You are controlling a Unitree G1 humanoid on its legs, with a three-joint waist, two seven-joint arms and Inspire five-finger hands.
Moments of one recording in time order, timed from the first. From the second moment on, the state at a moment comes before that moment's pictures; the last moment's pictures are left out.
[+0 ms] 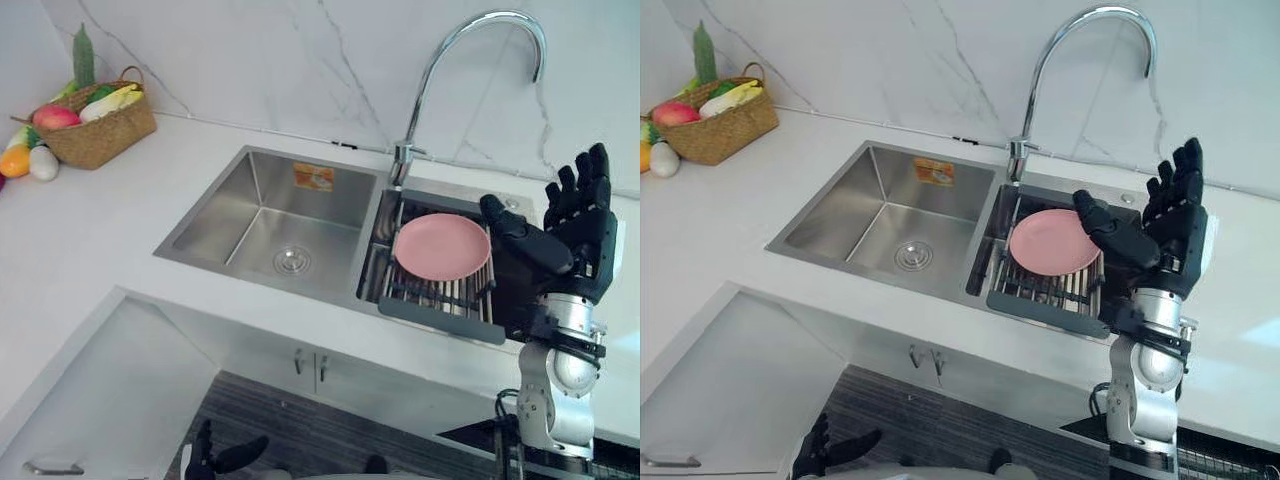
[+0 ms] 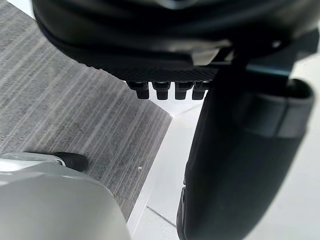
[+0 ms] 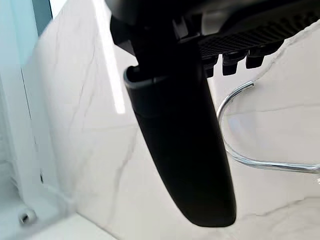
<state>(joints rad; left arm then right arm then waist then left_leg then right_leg) 0.23 0.10 0.13 0.99 -0.05 -0.30 0.15 0.01 -0.29 -0.30 -0.22 0.20 -0.15 -0.04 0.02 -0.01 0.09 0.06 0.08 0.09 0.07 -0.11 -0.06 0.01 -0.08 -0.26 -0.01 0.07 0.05</state>
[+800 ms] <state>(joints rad) 0.21 0.15 0.13 0.99 -0.01 -0.24 0.11 -0.06 -0.60 -0.25 -0.19 -0.51 0.00 0.31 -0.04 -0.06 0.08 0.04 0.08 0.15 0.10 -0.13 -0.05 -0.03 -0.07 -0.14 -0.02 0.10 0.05</state>
